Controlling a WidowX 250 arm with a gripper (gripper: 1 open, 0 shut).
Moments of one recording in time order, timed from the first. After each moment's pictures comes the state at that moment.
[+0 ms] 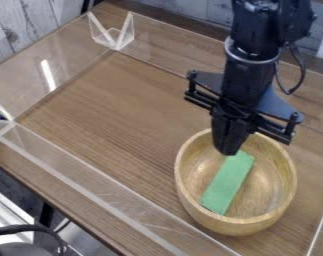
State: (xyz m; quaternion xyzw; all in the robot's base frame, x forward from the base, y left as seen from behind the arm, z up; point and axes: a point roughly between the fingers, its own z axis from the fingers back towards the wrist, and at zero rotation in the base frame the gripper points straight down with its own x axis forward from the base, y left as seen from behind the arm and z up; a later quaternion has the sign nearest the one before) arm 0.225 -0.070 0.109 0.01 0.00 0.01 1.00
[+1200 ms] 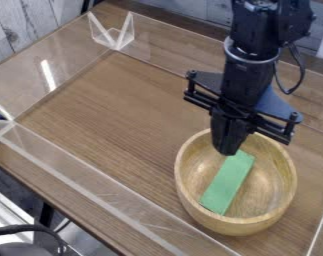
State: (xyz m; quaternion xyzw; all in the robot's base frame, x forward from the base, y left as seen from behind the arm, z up) arm 0.224 -0.070 0.109 0.01 0.01 0.01 1.00
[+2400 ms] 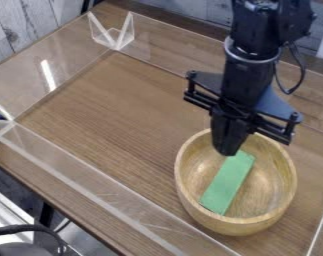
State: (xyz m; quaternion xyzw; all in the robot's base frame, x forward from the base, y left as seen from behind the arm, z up) arm 0.223 -0.070 0.109 0.01 0.01 0.01 1.00
